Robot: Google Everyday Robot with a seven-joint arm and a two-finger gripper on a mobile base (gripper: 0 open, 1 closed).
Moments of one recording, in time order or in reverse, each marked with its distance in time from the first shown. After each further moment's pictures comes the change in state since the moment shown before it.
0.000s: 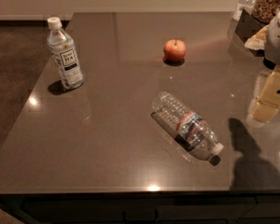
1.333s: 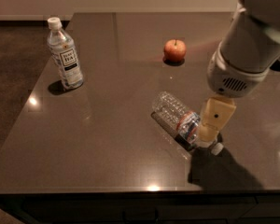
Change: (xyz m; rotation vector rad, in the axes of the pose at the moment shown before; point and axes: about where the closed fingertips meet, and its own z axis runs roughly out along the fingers) arm -0.045 0.032 0.074 -0.083 0.071 0.100
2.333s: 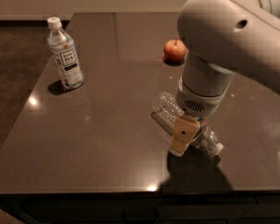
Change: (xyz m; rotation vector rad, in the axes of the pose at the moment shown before) arm -0.026 0.024 0.054 -0.005 0.092 0.096
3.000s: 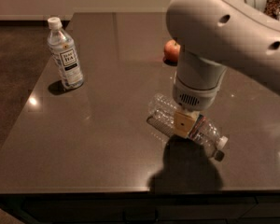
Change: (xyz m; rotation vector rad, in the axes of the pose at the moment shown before) arm -0.004 -0.010 0.000 0.008 0.055 0.017
